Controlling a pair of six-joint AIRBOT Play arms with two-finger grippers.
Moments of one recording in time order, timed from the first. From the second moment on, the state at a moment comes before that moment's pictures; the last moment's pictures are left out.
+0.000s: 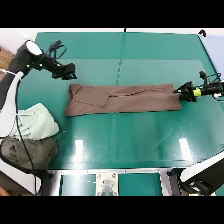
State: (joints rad) left arm -0.05 -1.78 1.73 1.03 -1.23 -1.44; right arm -0.57 -2.01 1.61 -0.86 1.42 1.23
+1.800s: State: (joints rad) left arm -0.35 -1.99 2.05 0.78 -1.19 -1.47; right arm -0.18 -1.50 1.79 -0.77 1.60 1.35
